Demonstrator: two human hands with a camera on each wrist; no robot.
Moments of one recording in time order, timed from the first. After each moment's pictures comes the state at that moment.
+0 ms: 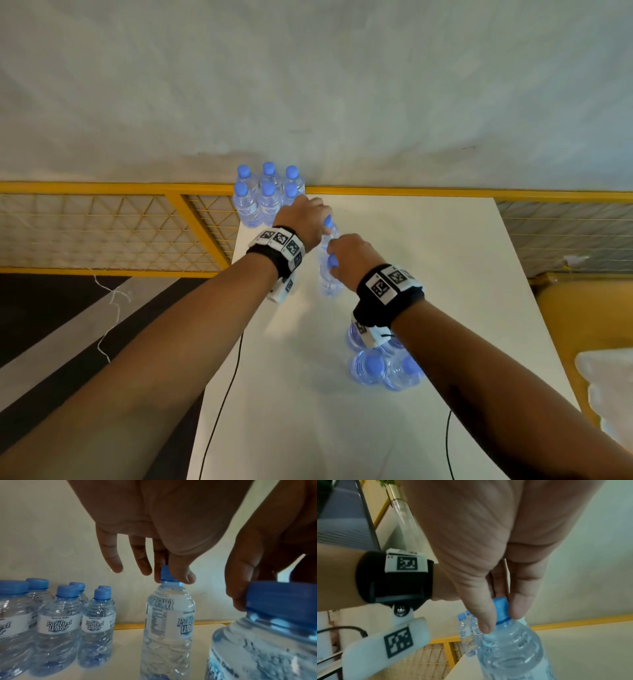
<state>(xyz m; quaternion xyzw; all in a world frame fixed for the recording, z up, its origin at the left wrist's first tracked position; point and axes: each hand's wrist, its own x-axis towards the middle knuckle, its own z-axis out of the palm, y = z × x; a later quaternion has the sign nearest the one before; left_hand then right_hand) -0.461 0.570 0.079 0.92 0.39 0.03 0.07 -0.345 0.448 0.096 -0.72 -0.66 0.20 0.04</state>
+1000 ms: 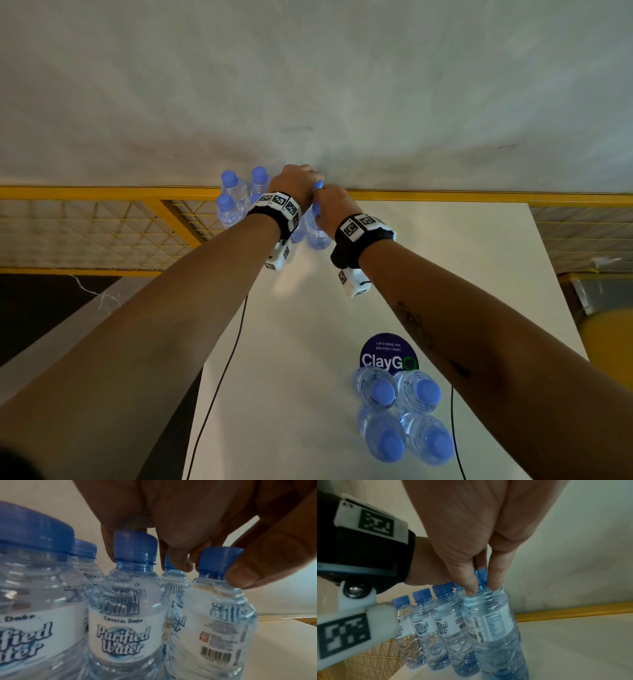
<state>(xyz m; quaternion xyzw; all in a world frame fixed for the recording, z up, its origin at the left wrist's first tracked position) -0.420 0.756 -0.003 0.92 0.39 -0.03 0.07 -0.320 0.643 0.038 -0.70 -0.71 0.12 0.05</state>
